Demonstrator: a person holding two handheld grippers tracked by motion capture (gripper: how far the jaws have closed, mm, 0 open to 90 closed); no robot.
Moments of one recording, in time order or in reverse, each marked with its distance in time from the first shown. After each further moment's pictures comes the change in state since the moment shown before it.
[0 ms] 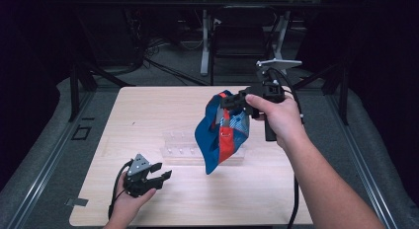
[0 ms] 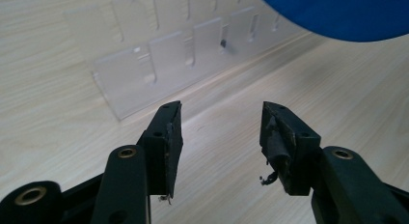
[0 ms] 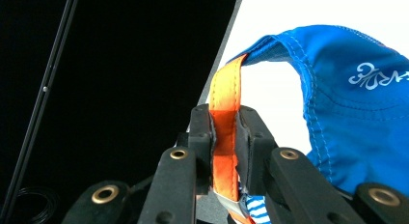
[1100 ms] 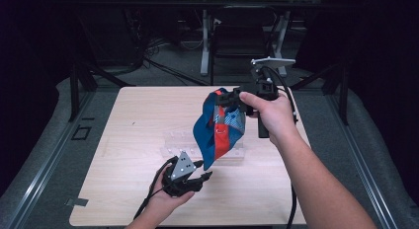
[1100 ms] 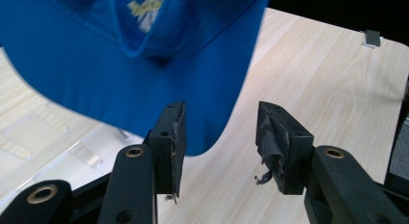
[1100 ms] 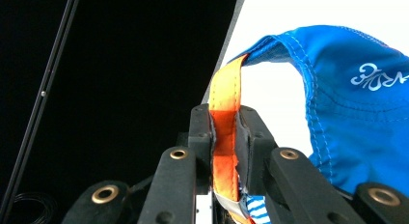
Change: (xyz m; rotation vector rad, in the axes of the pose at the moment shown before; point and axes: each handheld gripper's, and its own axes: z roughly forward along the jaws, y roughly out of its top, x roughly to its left) left arm -0.096 0.064 0.028 -0.056 -0.139 0.229; right arm 0.000 0.007 0.012 -0.012 -0.002 -0.005
